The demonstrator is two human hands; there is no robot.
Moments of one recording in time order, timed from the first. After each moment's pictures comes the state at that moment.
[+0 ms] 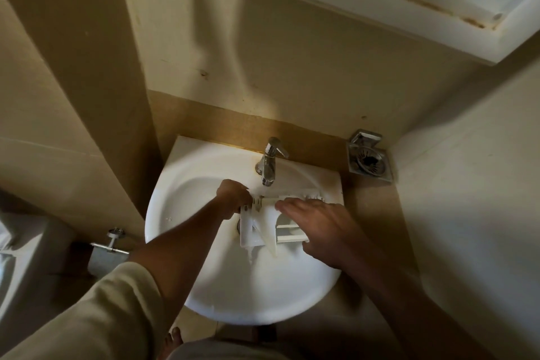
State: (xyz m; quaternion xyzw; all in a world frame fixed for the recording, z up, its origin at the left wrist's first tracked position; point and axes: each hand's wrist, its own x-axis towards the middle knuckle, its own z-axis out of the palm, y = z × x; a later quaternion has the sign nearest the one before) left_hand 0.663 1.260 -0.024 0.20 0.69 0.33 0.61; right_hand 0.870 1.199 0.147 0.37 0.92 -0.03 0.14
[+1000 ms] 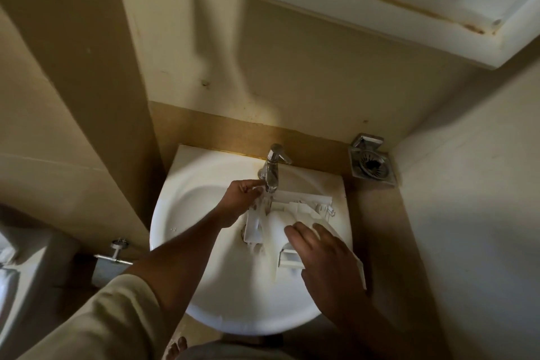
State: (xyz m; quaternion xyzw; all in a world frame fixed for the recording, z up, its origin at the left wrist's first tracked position) left_hand 0.658 1.251 -0.011 0.39 0.57 0.42 0.59; right_hand 0.869 1.149 0.101 0.49 0.87 -0.01 0.06
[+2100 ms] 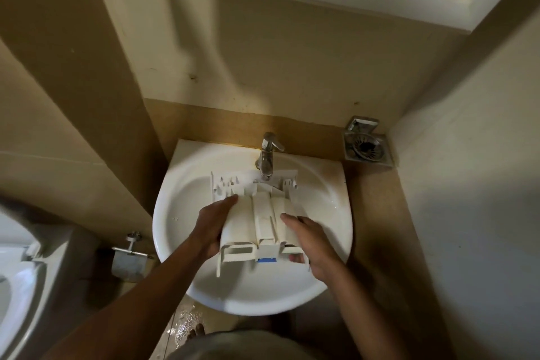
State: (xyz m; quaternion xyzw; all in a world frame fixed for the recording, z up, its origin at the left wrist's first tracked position) left_hand 0.666 1.163 0.030 0.06 0.59 0.47 0.65; right_hand 0.872 1.176 0.053 0.66 0.35 -0.64 -0.18
